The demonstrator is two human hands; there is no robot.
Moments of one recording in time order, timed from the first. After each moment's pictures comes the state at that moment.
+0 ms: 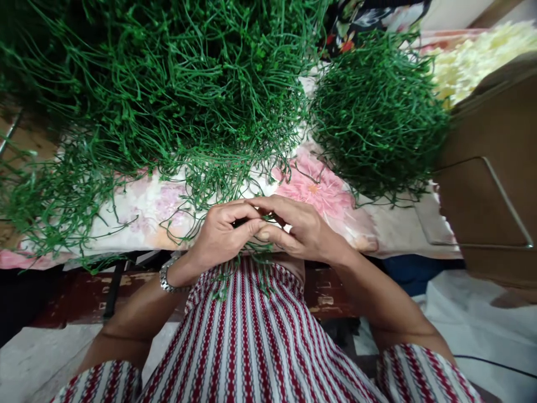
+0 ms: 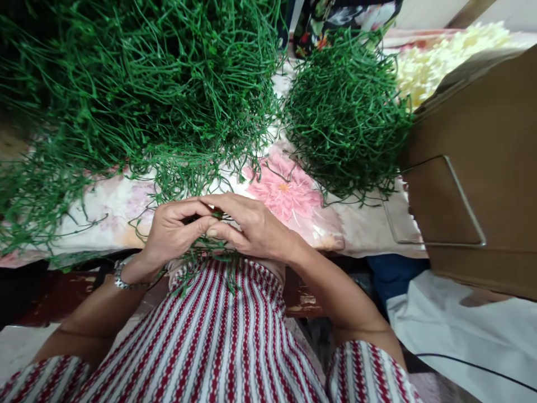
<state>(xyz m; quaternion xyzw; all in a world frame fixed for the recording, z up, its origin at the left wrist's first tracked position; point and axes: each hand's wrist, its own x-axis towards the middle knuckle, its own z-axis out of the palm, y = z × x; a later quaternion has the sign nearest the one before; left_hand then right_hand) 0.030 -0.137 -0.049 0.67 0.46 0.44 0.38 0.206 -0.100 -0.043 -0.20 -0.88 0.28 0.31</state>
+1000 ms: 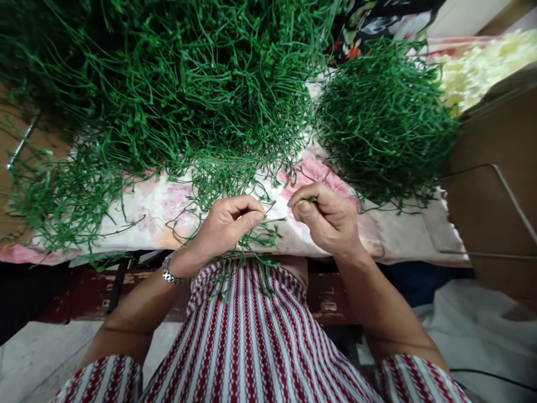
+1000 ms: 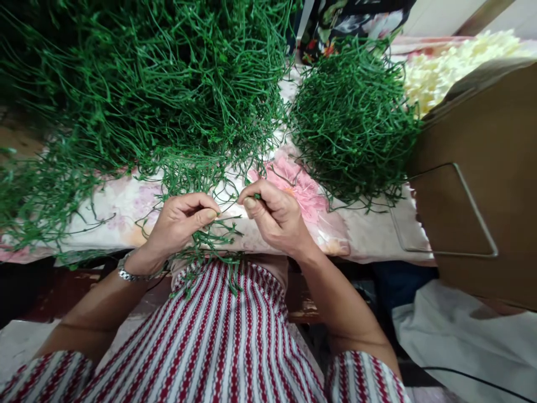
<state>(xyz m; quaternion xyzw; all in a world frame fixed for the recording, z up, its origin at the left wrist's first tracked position) 0.023 -0.128 -0.051 0.62 0.45 0.43 0.48 0.218 -0.091 -0.053 -0.29 -0.74 0.43 0.43</state>
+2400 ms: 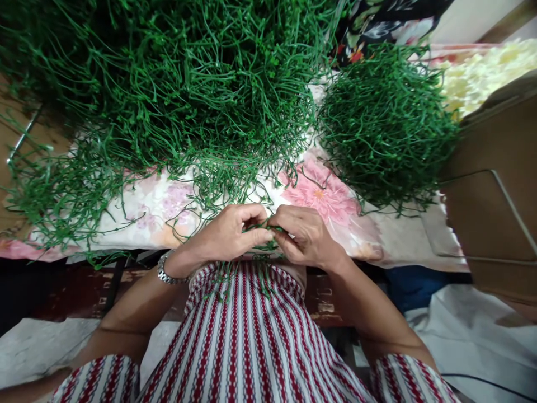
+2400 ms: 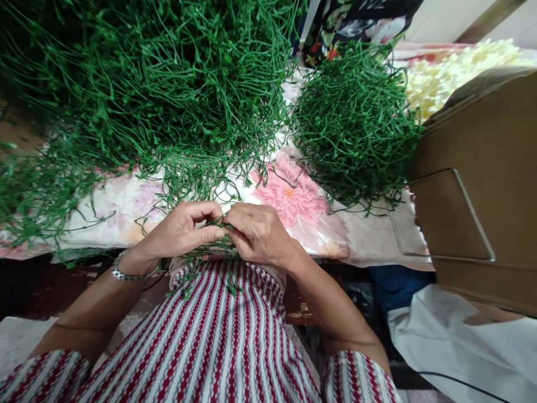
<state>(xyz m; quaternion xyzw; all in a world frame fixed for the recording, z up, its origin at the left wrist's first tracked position) 0.020 -0.128 -0.033 0.68 0.45 0.28 0.51 0.203 -0.100 -0.062 -0.20 -0.90 0.19 0.34</state>
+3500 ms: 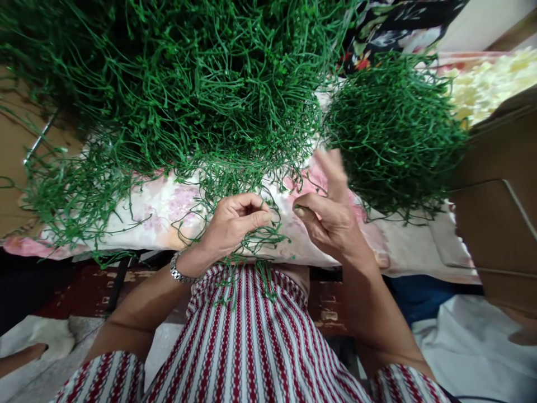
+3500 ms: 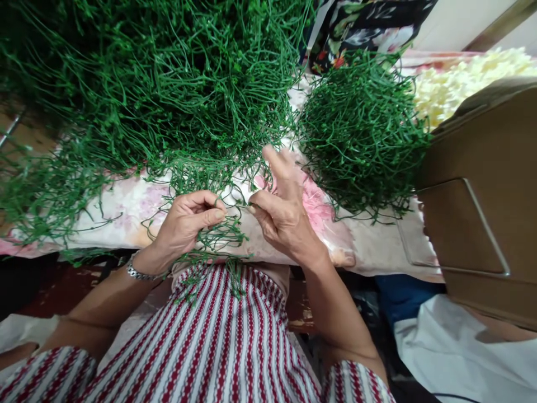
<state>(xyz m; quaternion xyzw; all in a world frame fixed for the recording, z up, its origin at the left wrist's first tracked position) 0.030 -0.123 -0.055 0.45 0.46 0.50 0.58 0.217 -0.079 -0.051 -0.31 -0.85 0.18 0.39</state>
